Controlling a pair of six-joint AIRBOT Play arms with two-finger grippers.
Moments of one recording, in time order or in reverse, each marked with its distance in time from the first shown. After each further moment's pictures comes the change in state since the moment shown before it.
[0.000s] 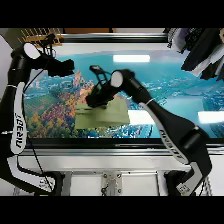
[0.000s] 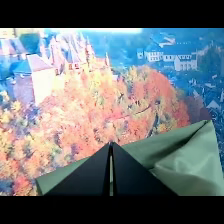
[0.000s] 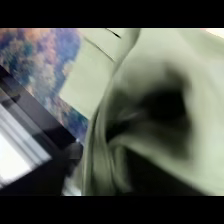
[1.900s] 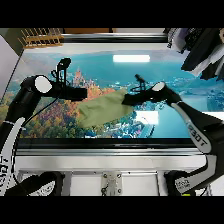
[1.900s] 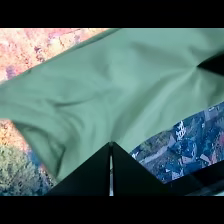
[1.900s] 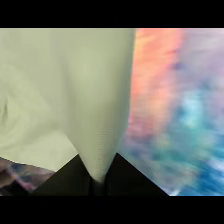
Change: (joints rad) left arm -0.202 0.423 -0.629 -0.008 0.200 0.049; right arm -0.547 0.158 -0.580 0.349 -0.183 -0.446
